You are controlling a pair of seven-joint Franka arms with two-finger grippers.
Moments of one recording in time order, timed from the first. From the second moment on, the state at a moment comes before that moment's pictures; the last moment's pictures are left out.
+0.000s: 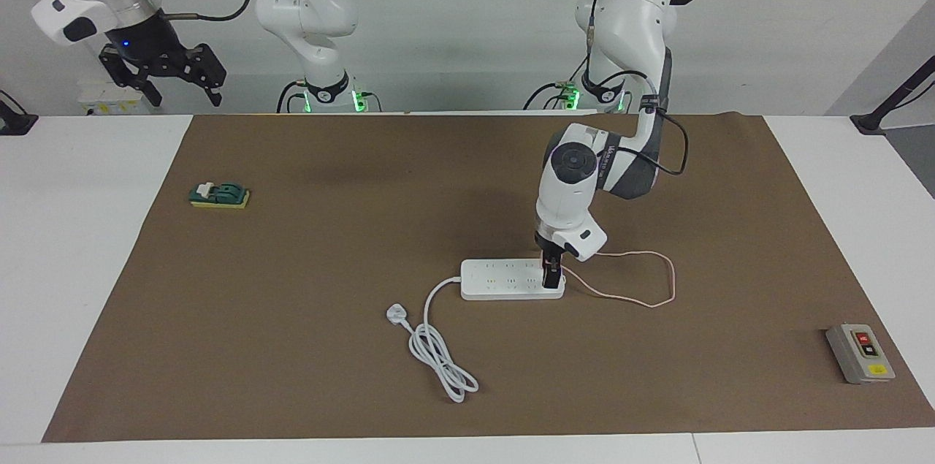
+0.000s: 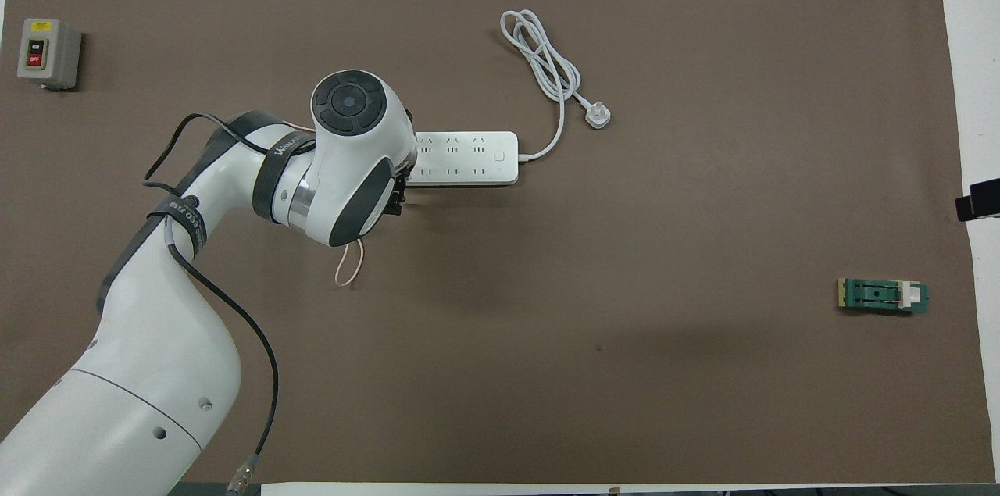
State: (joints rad) left arm -0.40 0.49 -0.10 -1.71 0.10 2.21 -1.93; right arm -0.10 -0.09 -0.01 -1.56 -0.03 1.43 -0.11
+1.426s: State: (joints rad) left arm -0.36 0.29 -0.09 -1.73 0.10 2.11 -1.79; right arm -0.10 -0.09 -0.01 -1.56 -0.03 1.43 -0.11
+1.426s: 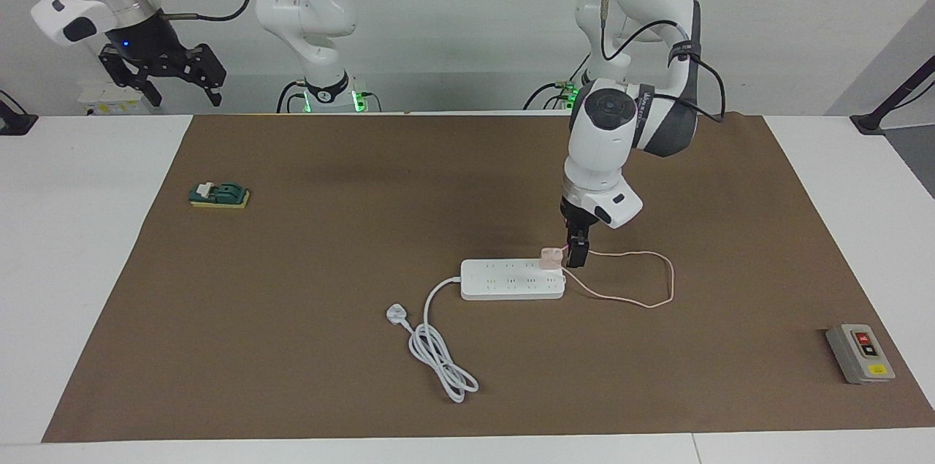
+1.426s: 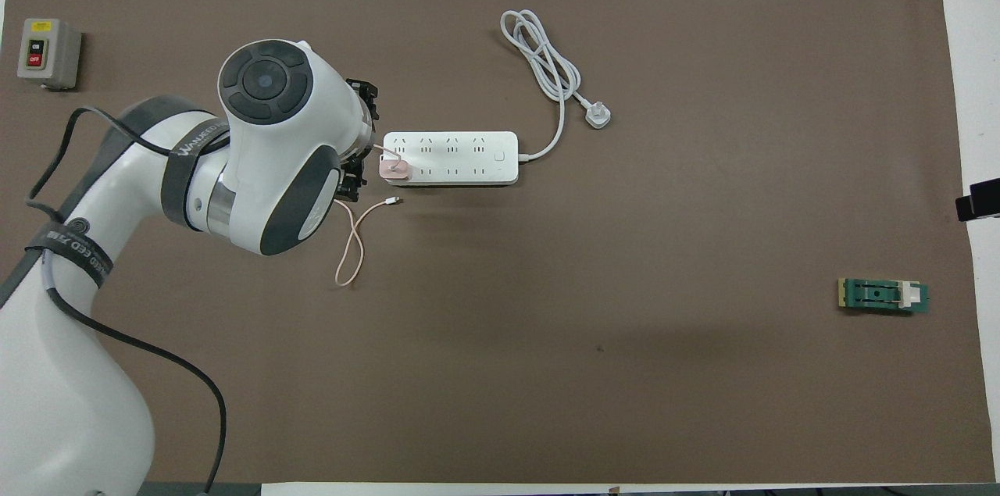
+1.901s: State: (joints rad) left arm -0.24 0.13 -0.09 -1.71 0.07 1.94 -1.29; right arm -0.10 -0.09 -0.01 -1.56 -0.03 1.43 -0.11
